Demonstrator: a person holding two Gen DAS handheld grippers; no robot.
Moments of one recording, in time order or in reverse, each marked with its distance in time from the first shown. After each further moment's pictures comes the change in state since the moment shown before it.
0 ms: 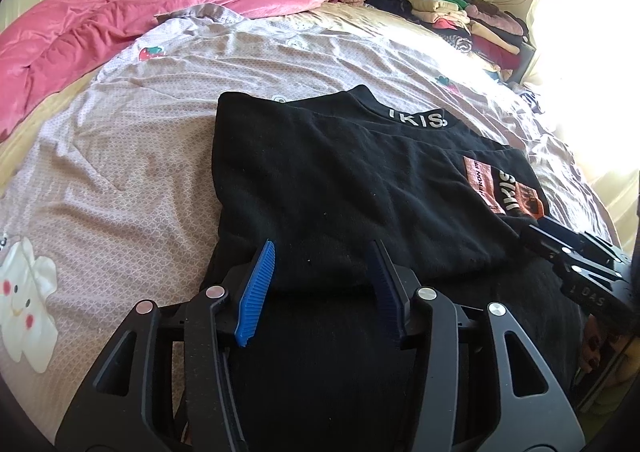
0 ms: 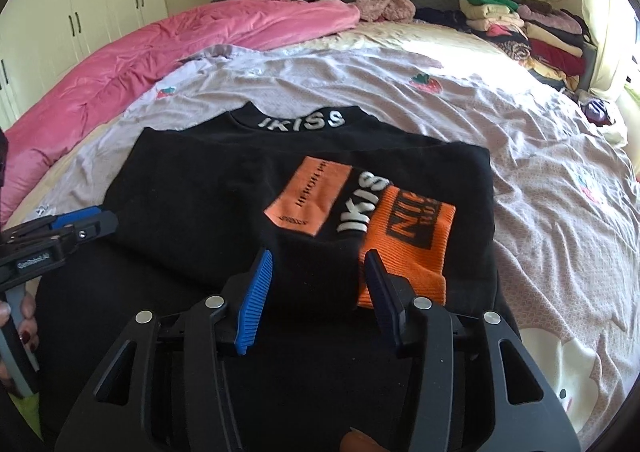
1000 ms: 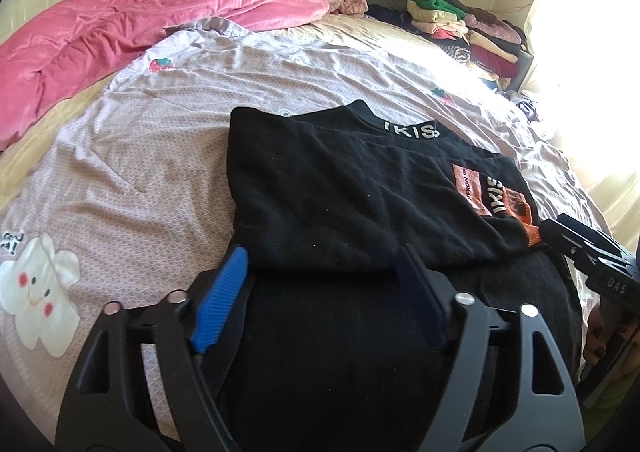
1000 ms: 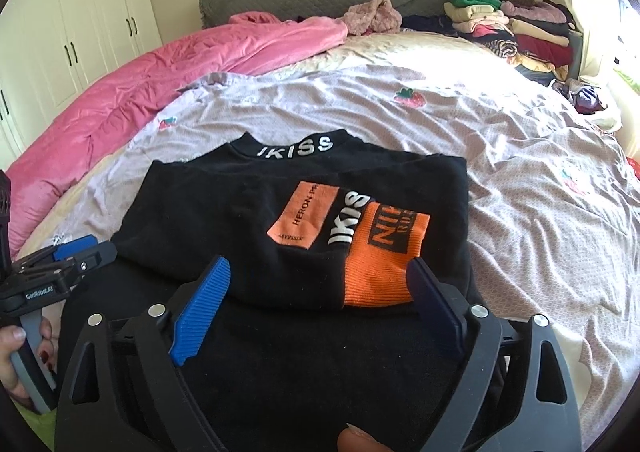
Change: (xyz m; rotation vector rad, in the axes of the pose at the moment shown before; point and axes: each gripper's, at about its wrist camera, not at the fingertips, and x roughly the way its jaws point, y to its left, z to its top) left arm -0.027 0.000 -0.003 -0.005 -0.043 0.011; right arm -0.037 -0.011 0.004 0.071 -0.073 0.024
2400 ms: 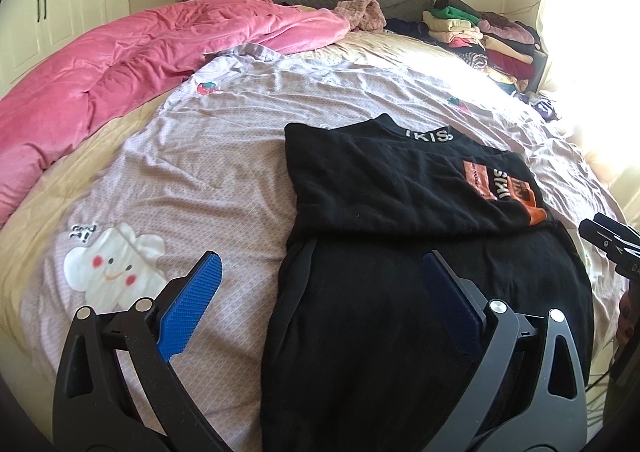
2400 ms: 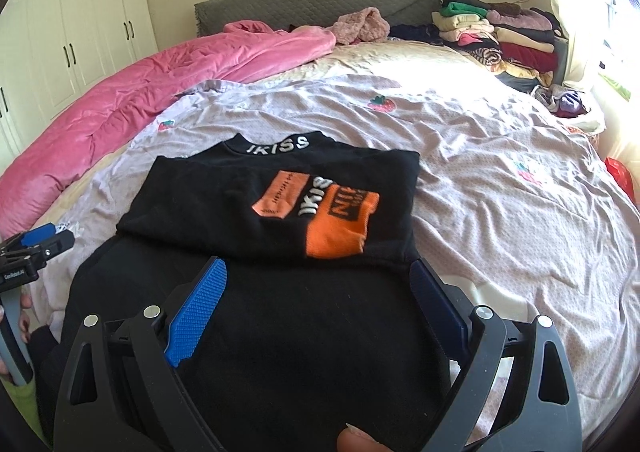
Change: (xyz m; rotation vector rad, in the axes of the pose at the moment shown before) left arm -0.065 0.009 -0.025 0.041 -0.055 0.125; right arm -0.059 -0.016 -0.028 -0.008 -0.019 -0.042
